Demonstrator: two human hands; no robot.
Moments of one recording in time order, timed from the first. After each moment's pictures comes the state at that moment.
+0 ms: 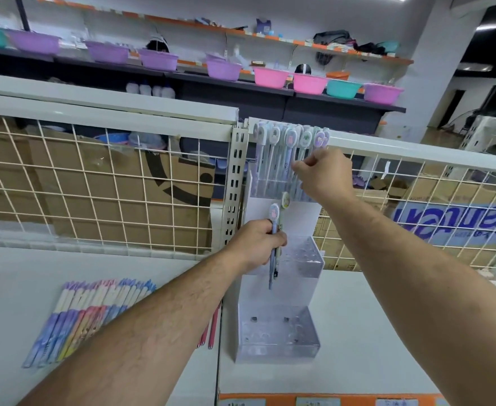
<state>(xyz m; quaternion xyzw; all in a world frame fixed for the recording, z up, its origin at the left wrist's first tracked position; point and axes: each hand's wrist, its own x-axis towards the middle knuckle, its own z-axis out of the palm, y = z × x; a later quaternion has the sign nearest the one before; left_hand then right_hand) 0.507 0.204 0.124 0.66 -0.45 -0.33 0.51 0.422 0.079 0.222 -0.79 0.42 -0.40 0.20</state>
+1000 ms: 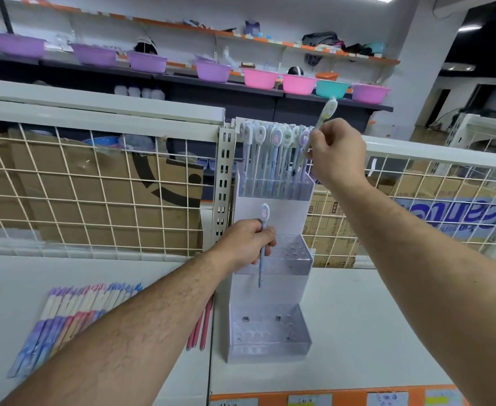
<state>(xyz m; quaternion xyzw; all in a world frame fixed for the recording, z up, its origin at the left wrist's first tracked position) 0.505 0.205 0.123 0.65 -0.47 -0.32 0.51 0.397 0.075 0.246 -0.74 0.35 -0.53 0.23</state>
